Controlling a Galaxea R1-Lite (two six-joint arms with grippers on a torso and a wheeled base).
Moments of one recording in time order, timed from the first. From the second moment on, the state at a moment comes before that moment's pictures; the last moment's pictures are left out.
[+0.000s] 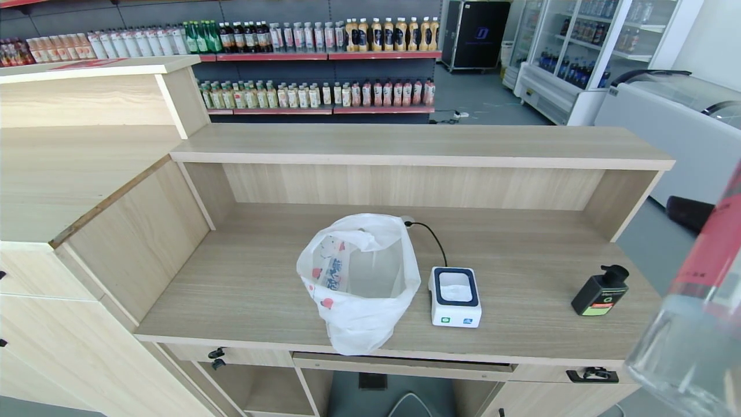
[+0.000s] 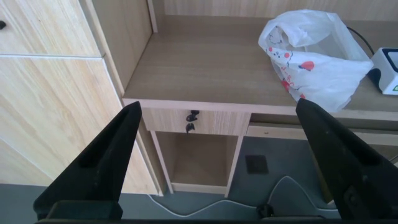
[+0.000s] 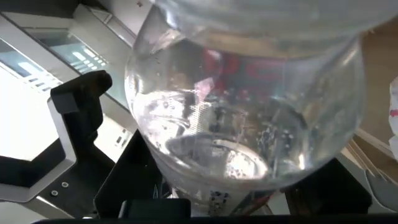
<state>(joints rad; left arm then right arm) 0.00 0.00 0.00 0.00 0.00 0.01 0.35 1.03 -0.55 -0.87 0.90 0.90</state>
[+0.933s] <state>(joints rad) 0.00 0.00 0.00 0.00 0.00 0.01 0.39 0.96 -0.50 -0.87 0.93 0.83</state>
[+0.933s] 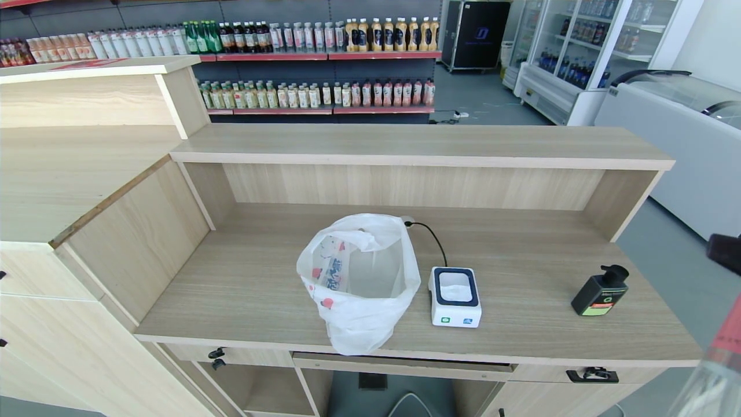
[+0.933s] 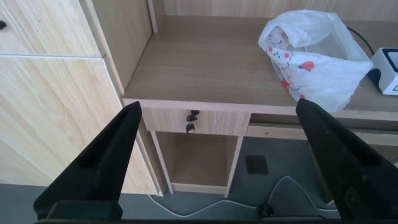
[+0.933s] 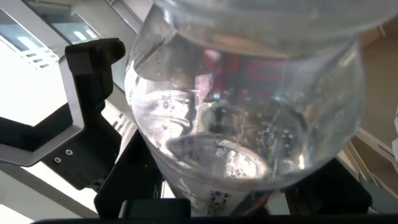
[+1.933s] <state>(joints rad) 0.00 0.00 0.00 0.00 0.00 0.01 0.34 0.89 -0.48 -0.78 0.93 0.75</state>
